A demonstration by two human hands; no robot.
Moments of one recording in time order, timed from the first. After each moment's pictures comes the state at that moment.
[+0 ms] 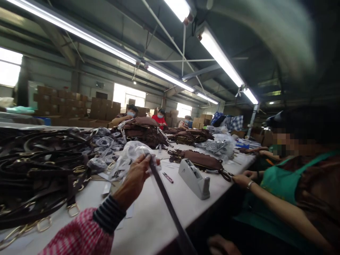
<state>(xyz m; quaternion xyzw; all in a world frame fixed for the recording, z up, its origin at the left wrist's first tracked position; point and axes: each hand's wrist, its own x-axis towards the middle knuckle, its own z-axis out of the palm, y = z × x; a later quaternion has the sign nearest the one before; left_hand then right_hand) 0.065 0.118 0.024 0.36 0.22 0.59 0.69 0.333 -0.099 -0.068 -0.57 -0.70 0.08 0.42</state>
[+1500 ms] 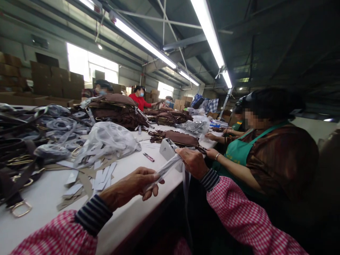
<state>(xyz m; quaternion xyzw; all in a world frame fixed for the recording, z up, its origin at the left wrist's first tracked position) 0.087 0.073 -0.020 0.63 0.15 0.14 0.75 0.354 -0.006 0.015 -0.49 -0.78 -0.32 0.21</state>
